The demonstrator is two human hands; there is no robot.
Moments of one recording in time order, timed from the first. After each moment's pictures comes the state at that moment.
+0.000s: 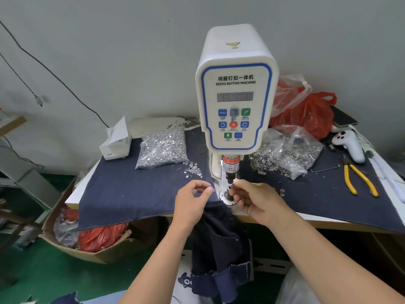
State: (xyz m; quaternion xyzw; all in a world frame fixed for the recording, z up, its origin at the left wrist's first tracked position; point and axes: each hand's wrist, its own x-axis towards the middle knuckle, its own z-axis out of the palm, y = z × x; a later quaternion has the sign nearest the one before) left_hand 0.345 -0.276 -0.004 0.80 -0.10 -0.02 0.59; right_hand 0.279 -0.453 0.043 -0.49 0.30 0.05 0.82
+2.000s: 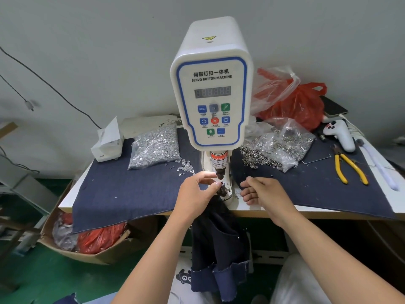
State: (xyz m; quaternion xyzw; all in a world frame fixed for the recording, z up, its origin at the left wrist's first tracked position) left_hand 0.333 -0.299 0.032 0.84 -0.18 -0.07 0.50; right_hand 0.255 -0.494 0.017 -0.66 0.25 -0.05 0.71
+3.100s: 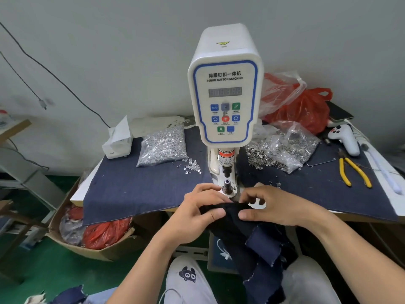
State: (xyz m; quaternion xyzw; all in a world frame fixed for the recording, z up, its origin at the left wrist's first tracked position) left_hand 0.292 -0.246 0.049 0.77 -0.40 -0.13 0.48; right_hand 0.220 -0.496 0.067 -0.89 -0.09 0.10 0.44
